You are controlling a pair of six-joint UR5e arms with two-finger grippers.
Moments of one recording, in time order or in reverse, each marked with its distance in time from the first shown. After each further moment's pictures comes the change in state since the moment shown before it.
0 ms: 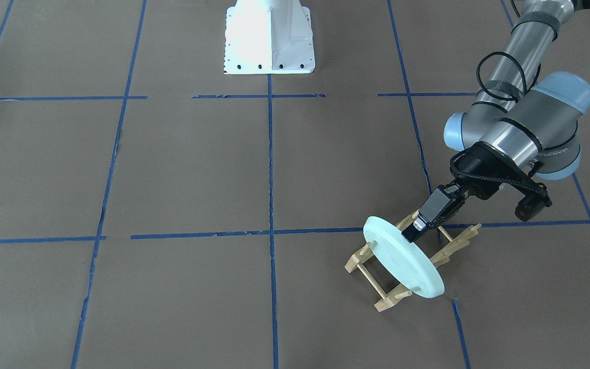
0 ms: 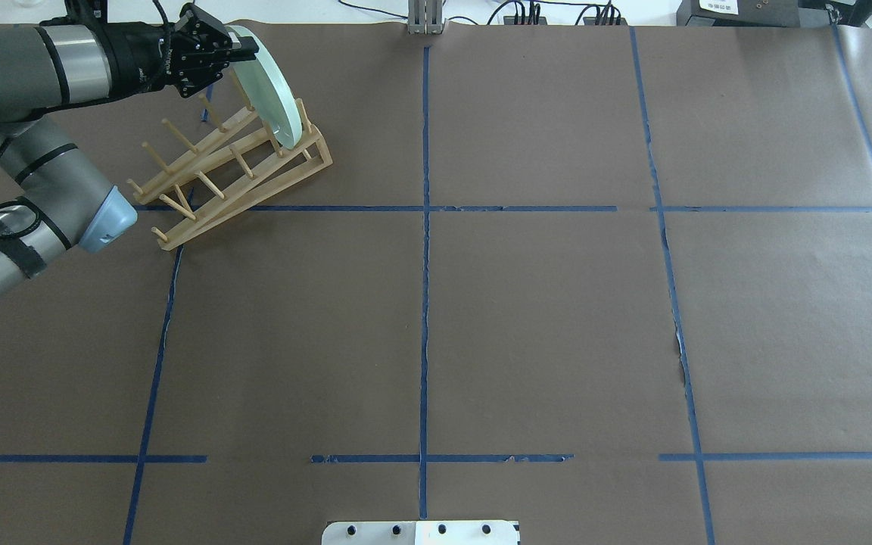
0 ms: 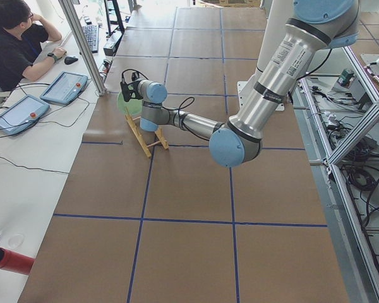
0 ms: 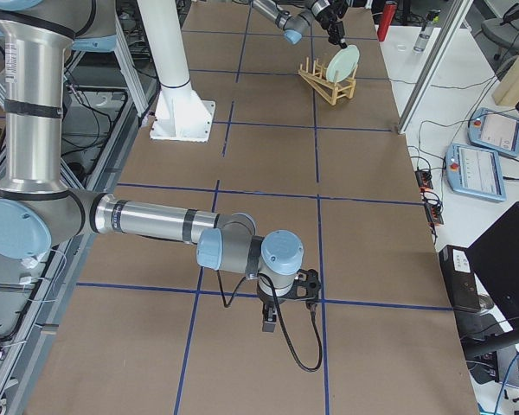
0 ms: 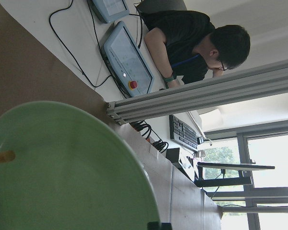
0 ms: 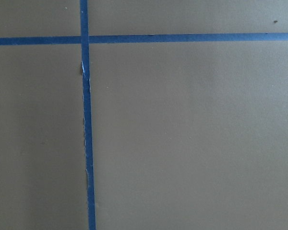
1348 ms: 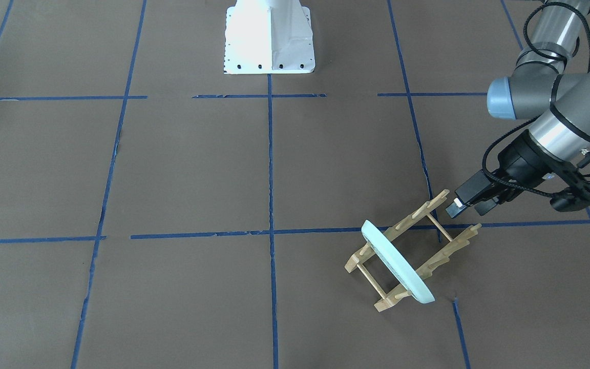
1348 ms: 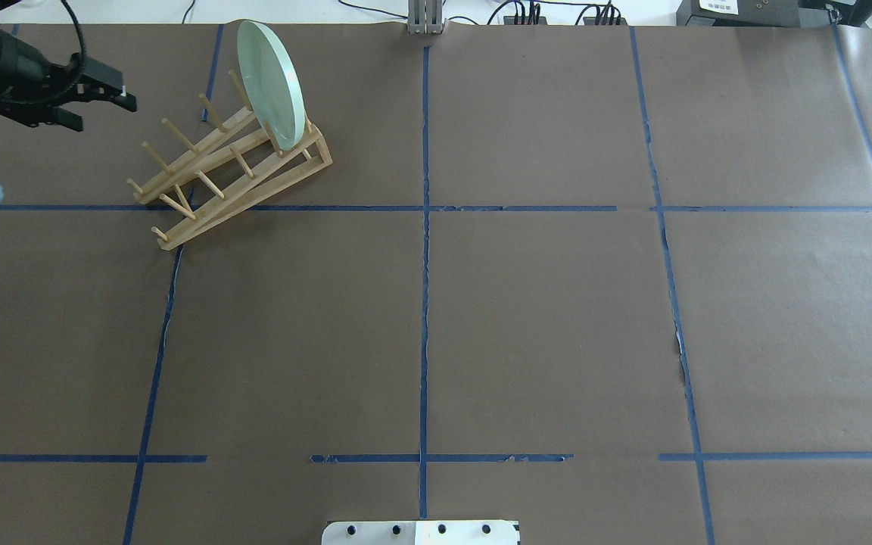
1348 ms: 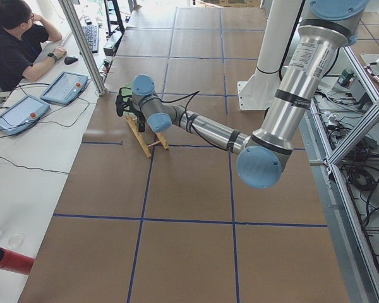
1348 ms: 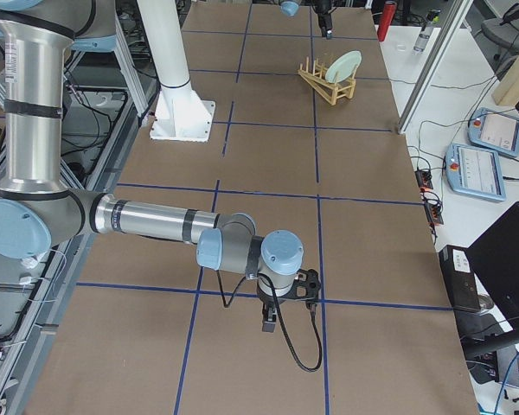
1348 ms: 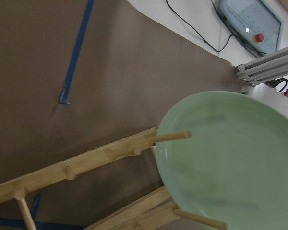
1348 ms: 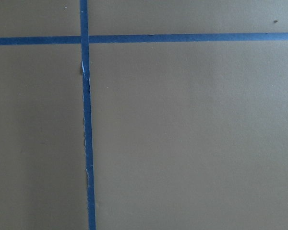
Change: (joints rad) left arm -0.209 0.249 -0.343 1.027 -0.383 0.949; right arm 0.000 0.000 0.000 0.000 0.000 0.000
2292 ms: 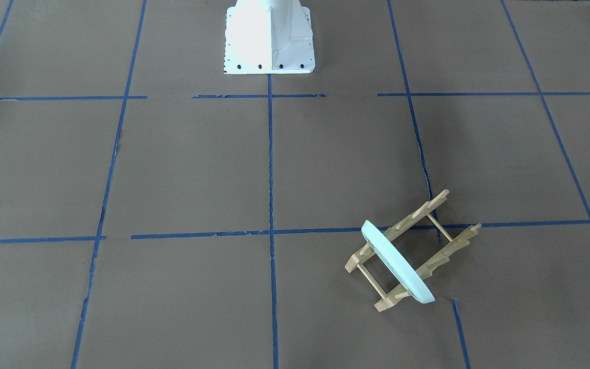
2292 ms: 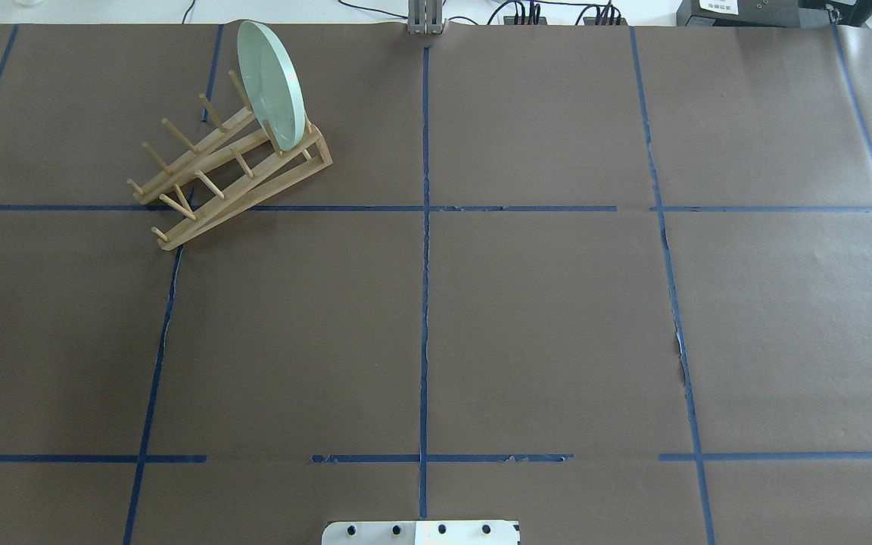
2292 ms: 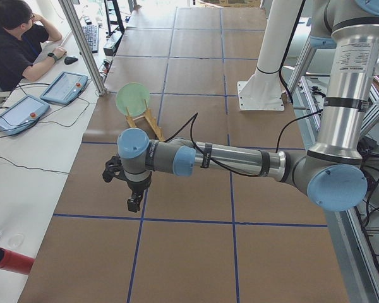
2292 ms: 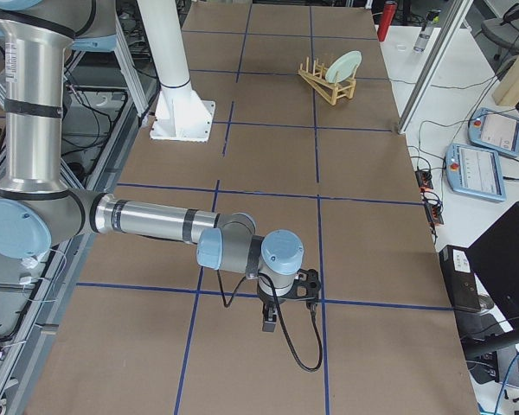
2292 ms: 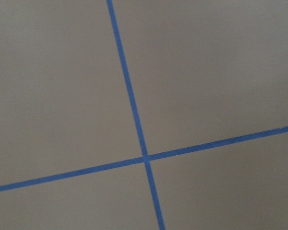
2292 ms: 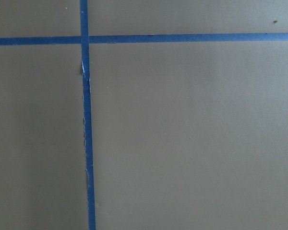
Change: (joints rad) left arm -0.414 0.223 -0.008 0.495 -0.028 1.034; right arm 0.000 0.000 0.000 0.000 0.000 0.000
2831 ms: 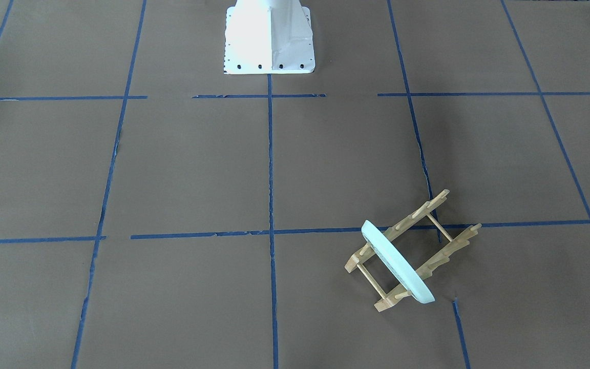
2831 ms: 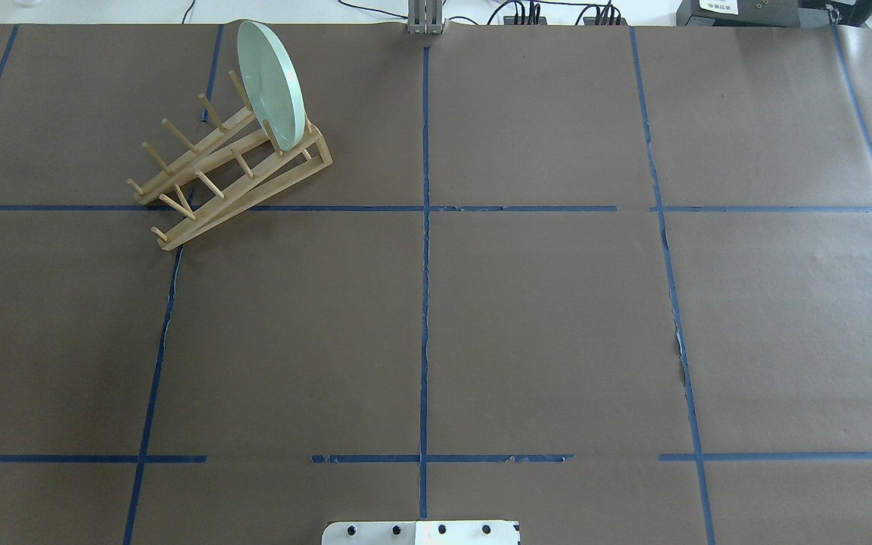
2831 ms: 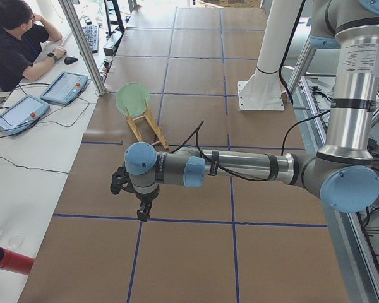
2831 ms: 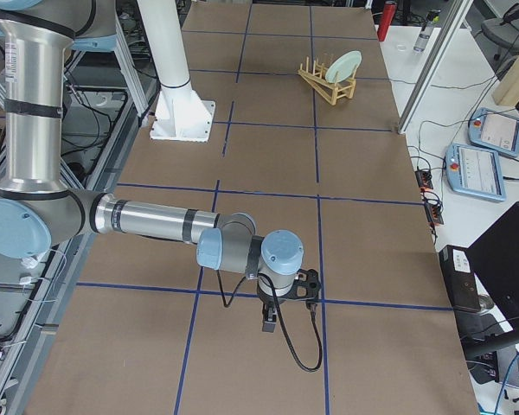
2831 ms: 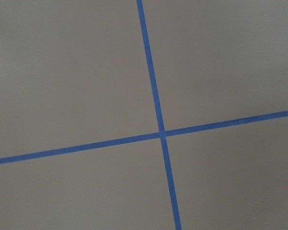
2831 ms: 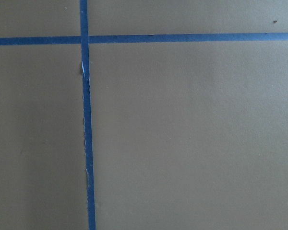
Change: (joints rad) left arm -0.016 0.033 0.007 -0.001 -0.056 0.007; right arm 0.000 0.000 0.000 0.000 0.000 0.000
